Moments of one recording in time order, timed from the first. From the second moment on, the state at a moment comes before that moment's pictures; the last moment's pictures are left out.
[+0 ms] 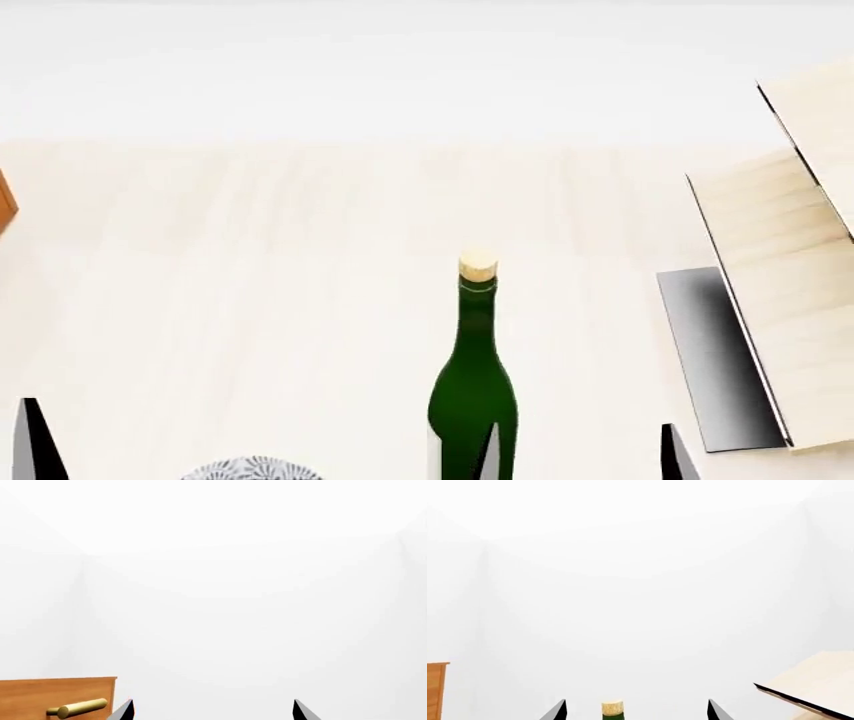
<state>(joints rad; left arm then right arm) 0.24 -0.29 0.24 0.65 0.08 0.25 -0.44 -0.21 0.28 -0.29 -0.53 0.10 -0.33 0.33</state>
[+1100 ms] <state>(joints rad) 0.23 -0.31 0.26 0.65 0.08 0.25 -0.47 -0.20 0.30 -0.30 -0.52 0.11 -0.34 0.35</state>
